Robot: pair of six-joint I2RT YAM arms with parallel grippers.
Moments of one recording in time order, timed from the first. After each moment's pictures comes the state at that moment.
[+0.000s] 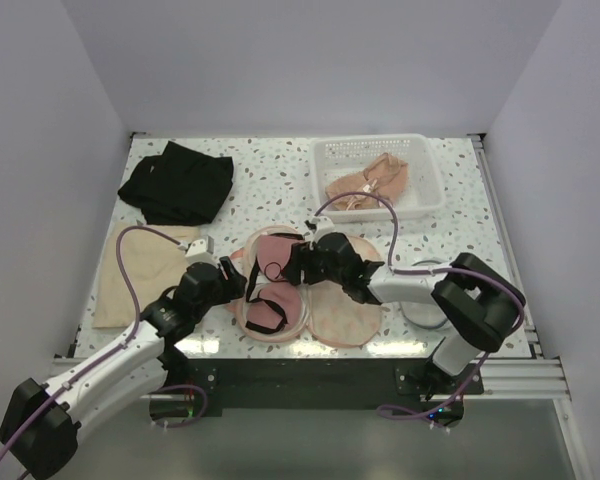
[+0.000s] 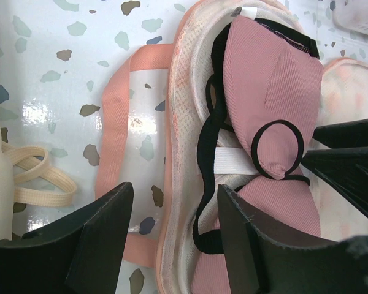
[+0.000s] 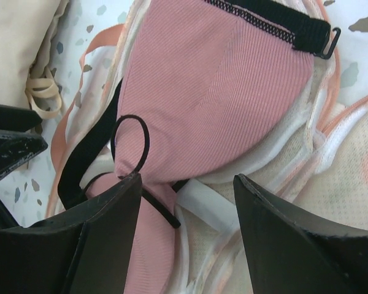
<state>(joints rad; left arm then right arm) -0.61 0.73 0.31 -0.20 -0.29 -0.73 0.86 1.62 0.71 0.37 0.01 0.59</state>
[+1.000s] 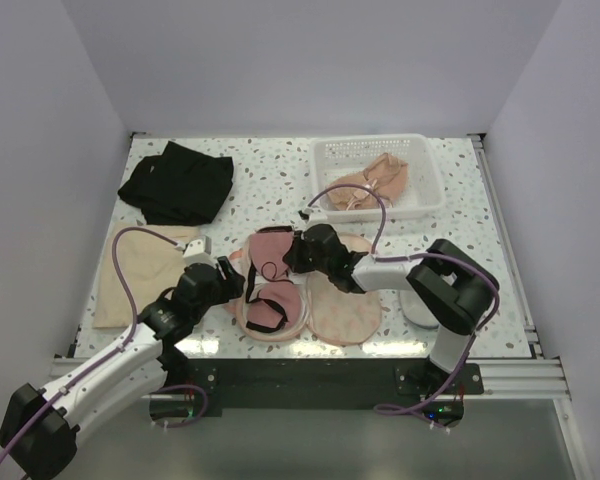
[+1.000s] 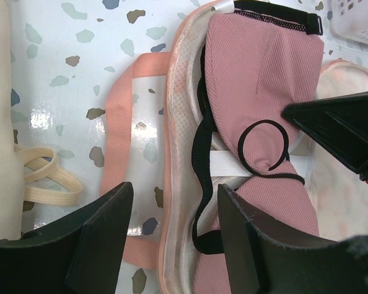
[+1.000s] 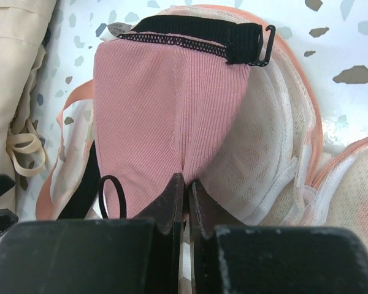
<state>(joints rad) -0.61 0.70 0.31 -0.22 -0.31 -0.73 0.85 1.78 0.85 0.39 0.09 0.63</state>
